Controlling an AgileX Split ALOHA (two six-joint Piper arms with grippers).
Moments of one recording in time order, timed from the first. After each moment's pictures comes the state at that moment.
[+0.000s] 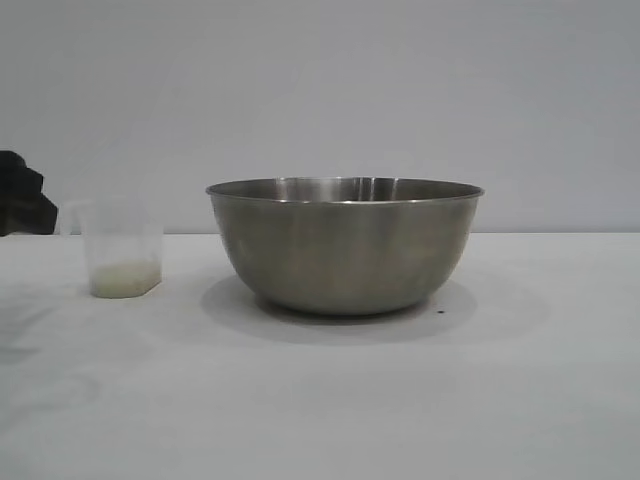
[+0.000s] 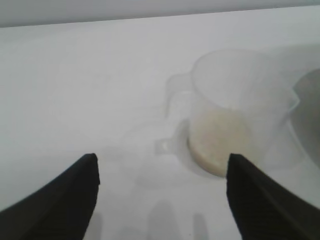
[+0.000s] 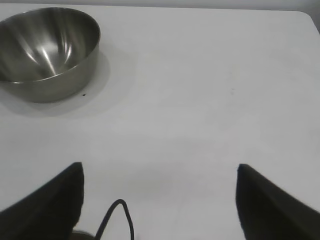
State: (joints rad) left arm -0.23 1.95 -0.42 -0.13 -1.14 -0.01; right arm 0.07 0.00 -0.49 0.10 1.14 -0.08
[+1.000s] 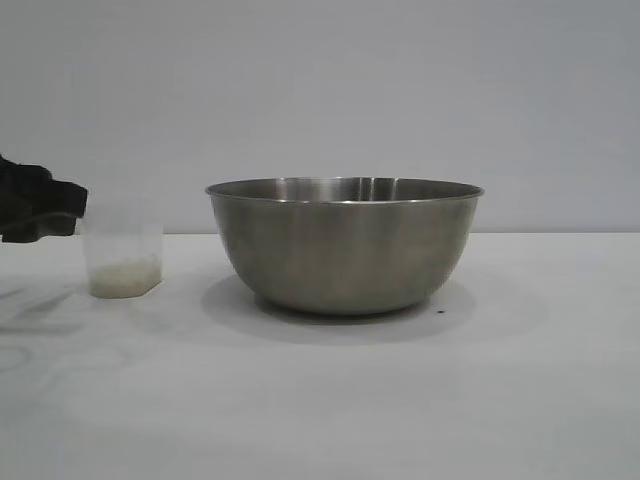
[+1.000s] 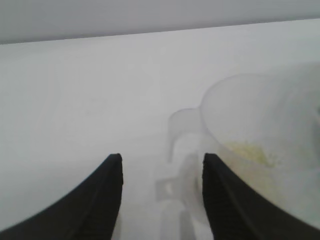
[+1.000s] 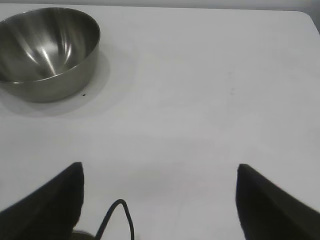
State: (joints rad) left arm -0.23 2.08 -0.58 -0.10 -1.14 0.02; right arm 0.07 0.00 -0.49 0.10 1.14 -0.08
